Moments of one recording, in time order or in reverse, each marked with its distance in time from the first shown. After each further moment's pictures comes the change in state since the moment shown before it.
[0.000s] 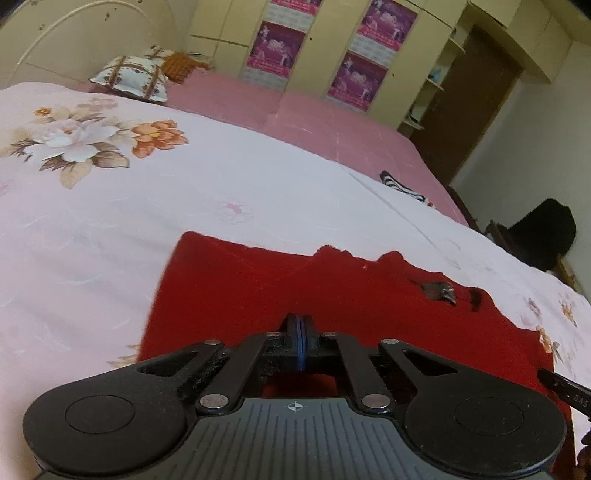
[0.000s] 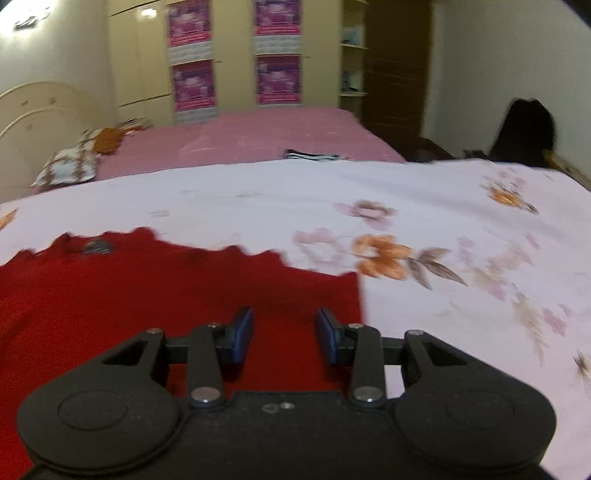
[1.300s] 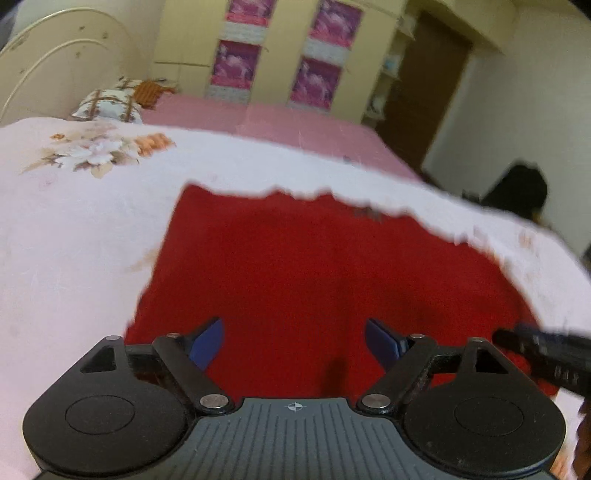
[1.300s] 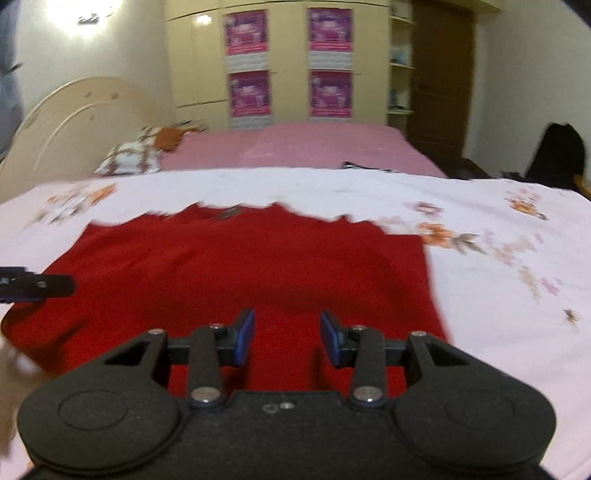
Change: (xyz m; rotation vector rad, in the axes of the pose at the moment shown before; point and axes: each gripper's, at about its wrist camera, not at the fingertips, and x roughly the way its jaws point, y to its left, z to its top) left arm -0.108 -0.022 -0.090 0.173 -0.007 -0.032; right arm -0.113 0.076 -0.056 -0.124 -0.034 0.171
